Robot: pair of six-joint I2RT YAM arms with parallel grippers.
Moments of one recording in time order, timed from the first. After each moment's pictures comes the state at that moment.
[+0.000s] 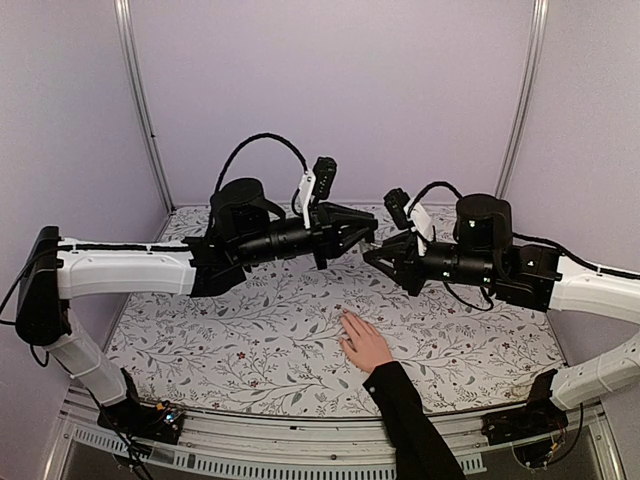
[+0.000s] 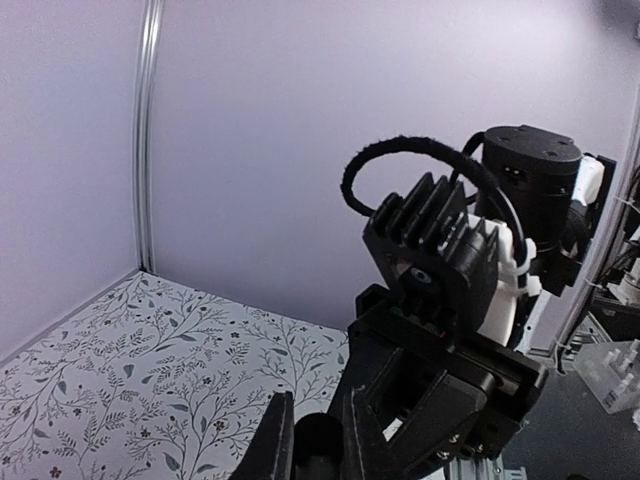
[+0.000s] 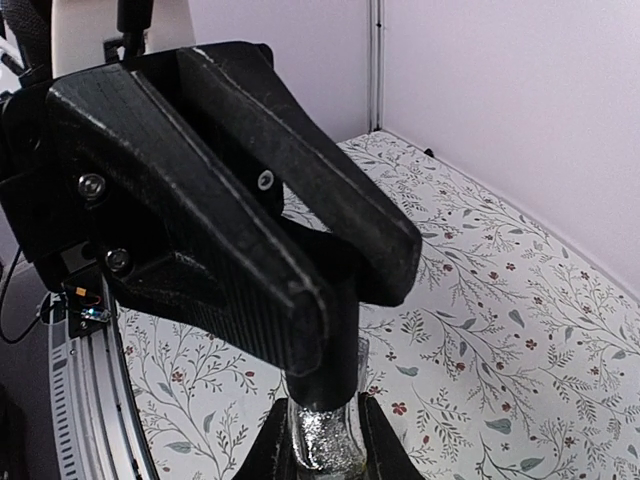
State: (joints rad) left arm -0.99 1.60 1.13 0.55 0.32 -0.18; right arm 0.96 1.18 0.92 -0.02 -0.07 0.03
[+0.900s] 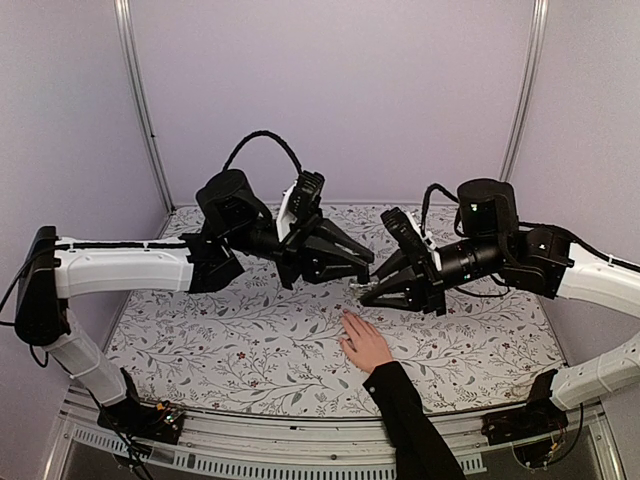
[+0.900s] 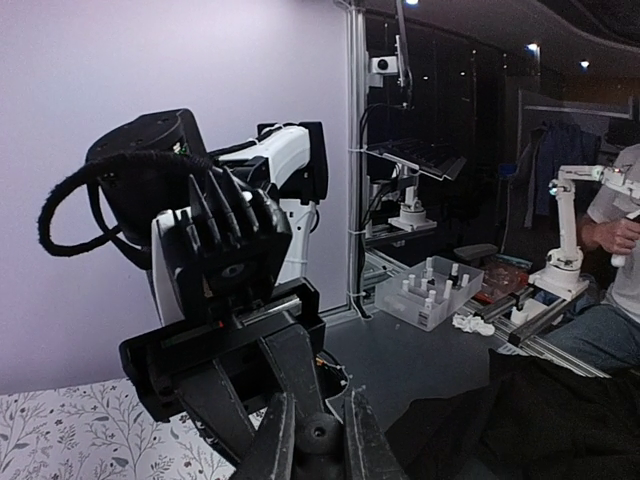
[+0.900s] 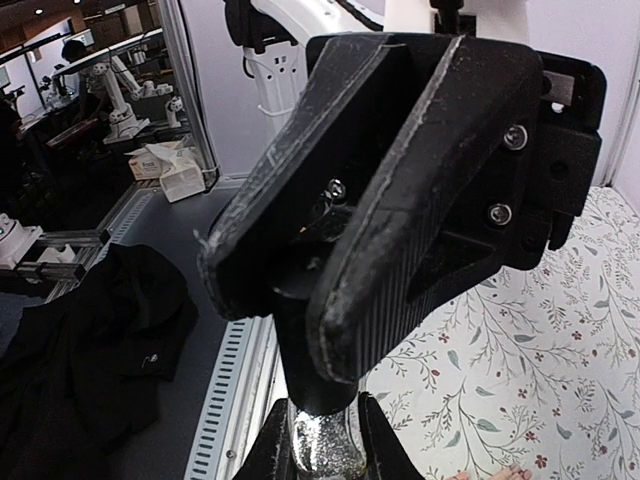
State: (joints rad) left arm -0.97 1.59 1.13 0.71 1.01 -0.19; right arm 0.95 1.18 1.04 -0.22 -0.72 -0.15
